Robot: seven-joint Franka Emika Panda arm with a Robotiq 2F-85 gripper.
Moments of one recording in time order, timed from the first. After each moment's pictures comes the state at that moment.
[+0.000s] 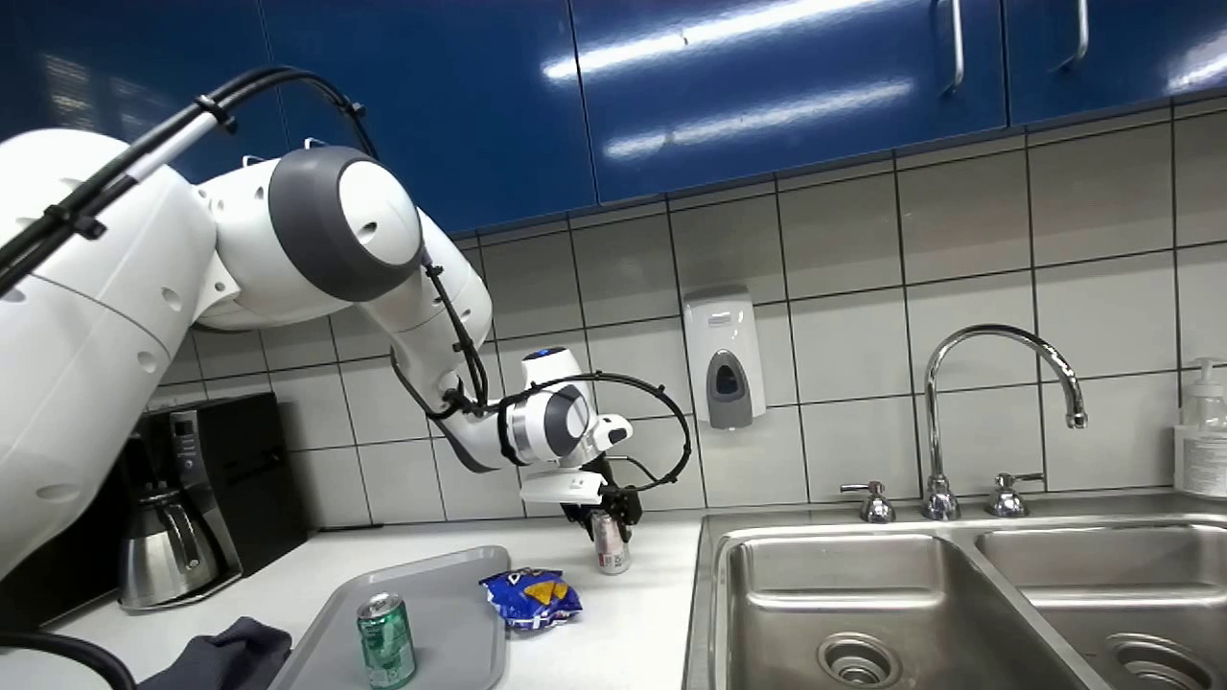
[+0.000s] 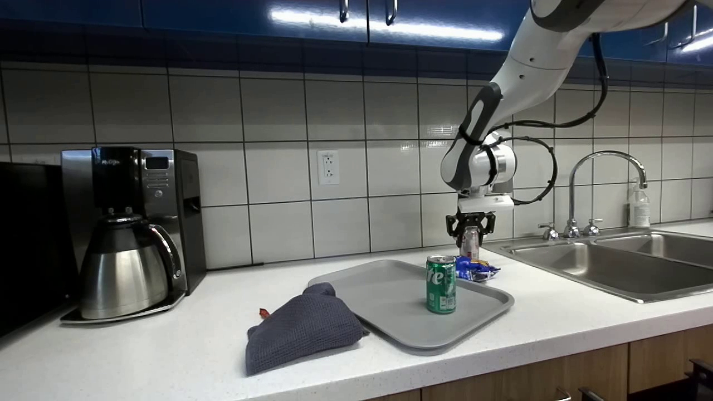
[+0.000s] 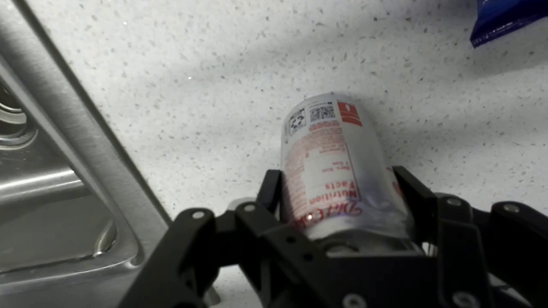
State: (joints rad) arm -0.04 0.66 -0.09 -1.74 -0.05 2.67 0.13
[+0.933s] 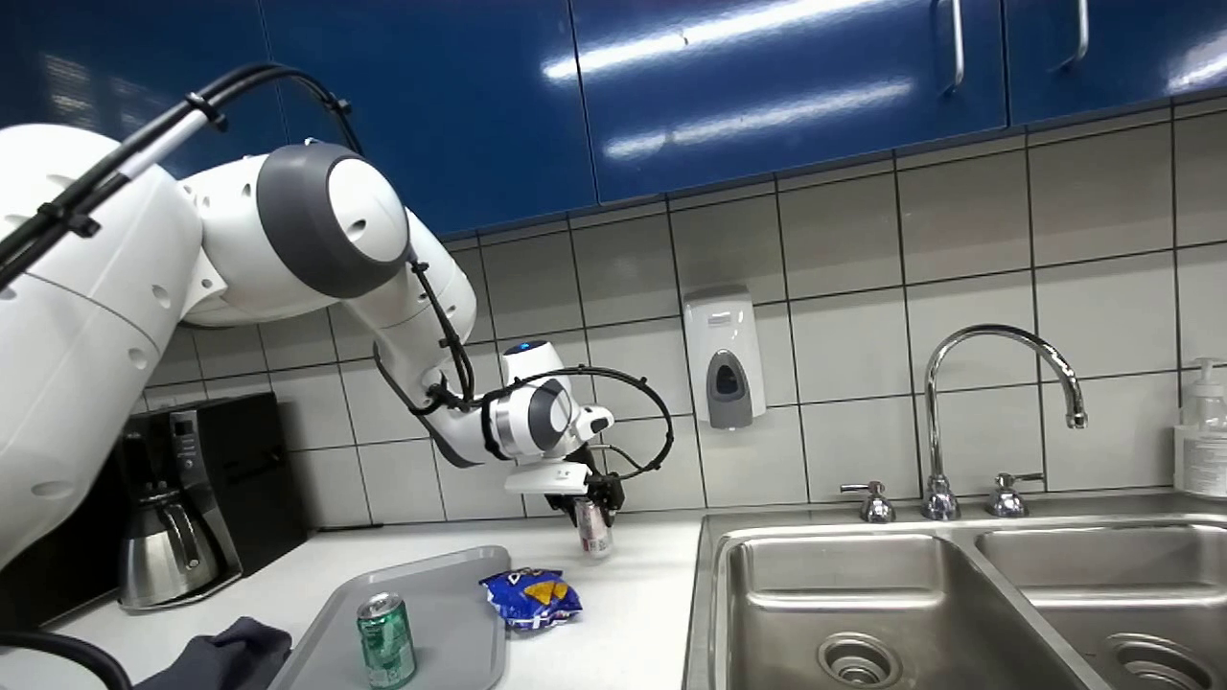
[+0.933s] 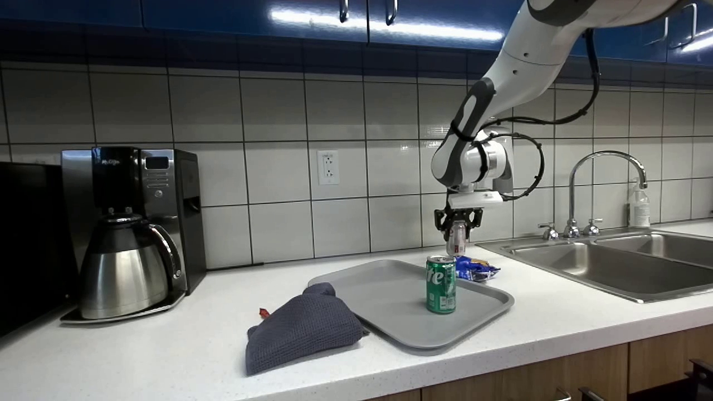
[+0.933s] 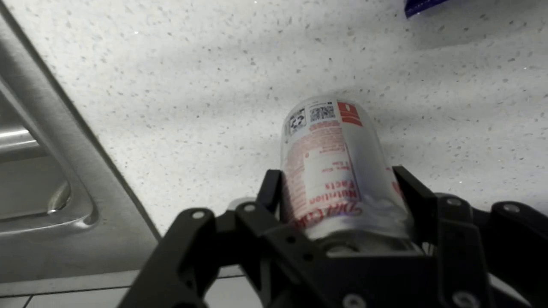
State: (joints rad) arm 0.00 0.65 -0.08 -1.74 -0.05 2.72 0.10
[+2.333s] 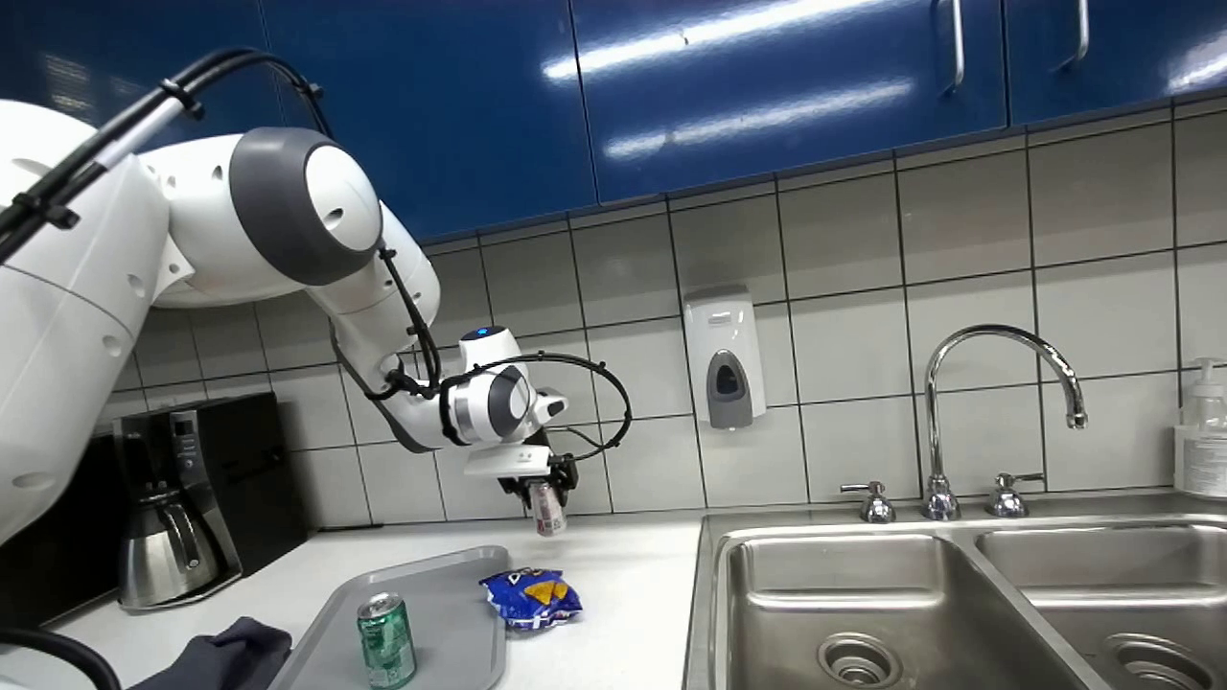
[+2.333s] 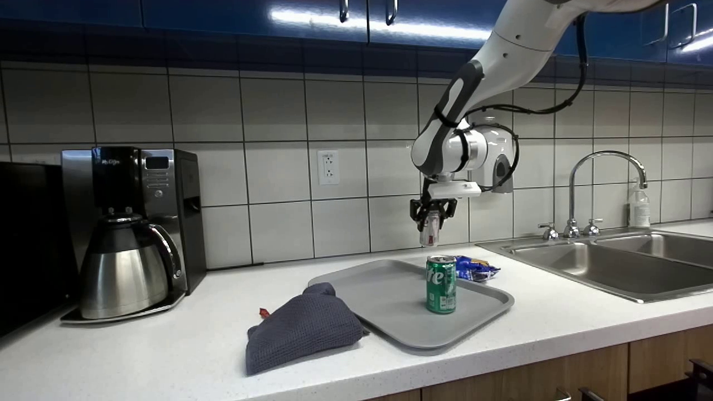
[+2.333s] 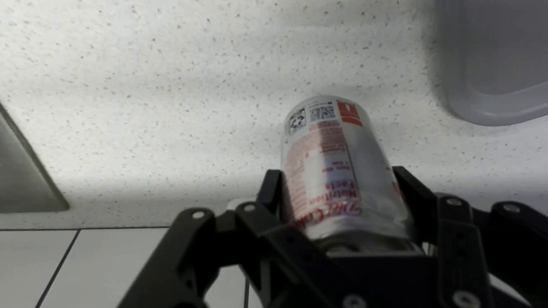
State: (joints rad) arm 0.03 0.58 -0.01 -1.76 -0.05 2.74 0.01
